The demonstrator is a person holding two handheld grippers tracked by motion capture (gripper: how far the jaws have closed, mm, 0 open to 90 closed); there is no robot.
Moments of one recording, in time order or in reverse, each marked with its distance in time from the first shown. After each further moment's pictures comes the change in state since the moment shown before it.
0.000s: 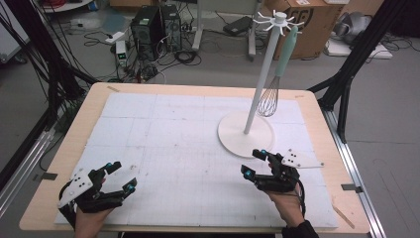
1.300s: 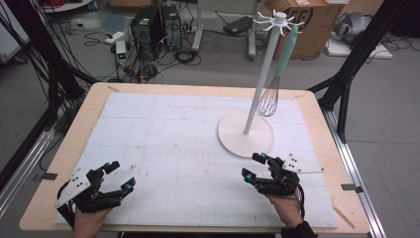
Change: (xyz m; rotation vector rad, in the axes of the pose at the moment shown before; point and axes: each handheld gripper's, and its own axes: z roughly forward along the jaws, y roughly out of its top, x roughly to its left) left arm 0.003 0.000 -0.003 -0.009 0.005 -0.015; right arm -0.002 -0.014 -0.003 -0.018 0.013 0.004
